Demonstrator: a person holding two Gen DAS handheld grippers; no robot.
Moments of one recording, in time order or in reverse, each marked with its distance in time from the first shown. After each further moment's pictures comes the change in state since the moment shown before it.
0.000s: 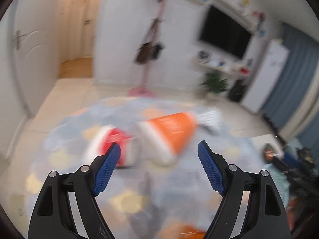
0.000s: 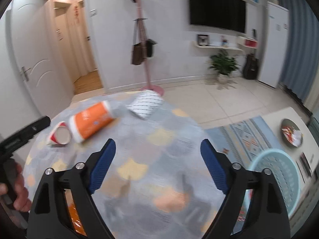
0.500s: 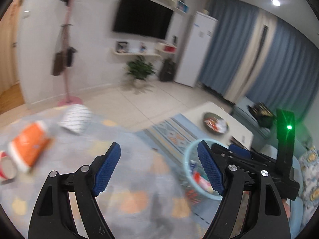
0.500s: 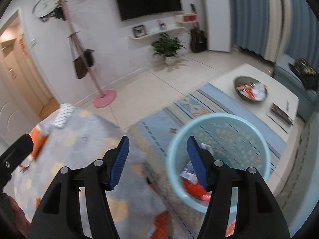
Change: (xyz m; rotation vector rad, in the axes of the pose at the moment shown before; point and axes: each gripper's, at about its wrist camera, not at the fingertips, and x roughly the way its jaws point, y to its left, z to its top) left arm -0.019 -0.221 -0.050 0.306 -0.001 -0.438; right arm -0.052 -0.183 -0.047 0.334 0.004 -0.235
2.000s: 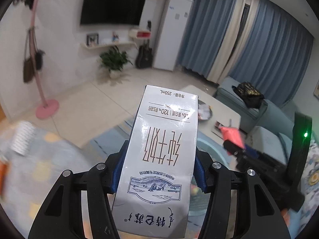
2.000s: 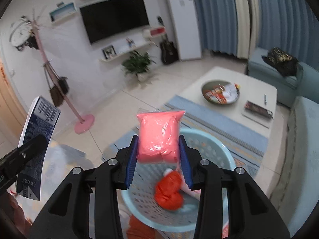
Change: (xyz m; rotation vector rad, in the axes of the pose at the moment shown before) left arm 0.112 -0.111 0.014 0.115 0.157 -0.160; right arm -0.007 -0.140 0.002 0.207 -0.068 -0.193
